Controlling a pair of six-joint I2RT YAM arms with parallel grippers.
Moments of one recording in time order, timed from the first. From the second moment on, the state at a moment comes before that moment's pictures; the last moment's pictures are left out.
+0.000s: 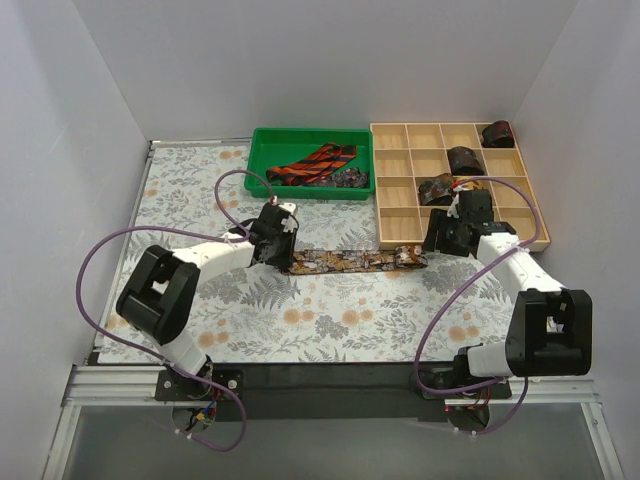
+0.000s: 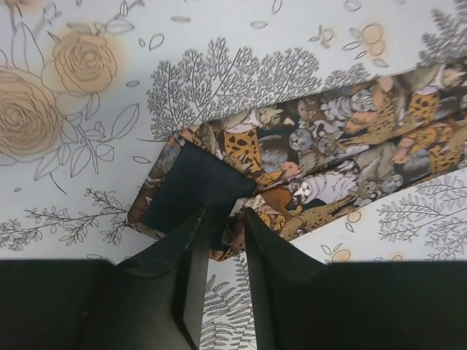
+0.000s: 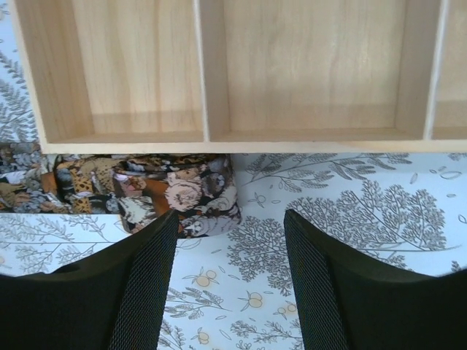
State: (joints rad) left arm -0.54 1.65 0.92 -0.23 -0.02 -0.32; right arm 0.07 1.36 0.86 -0.45 -0.12 0.20
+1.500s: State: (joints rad) left arm -0.28 1.77 1.09 -0.41 -0.32 0.11; right arm 0.60 1.73 1.23 -0.62 -0.31 -0.69
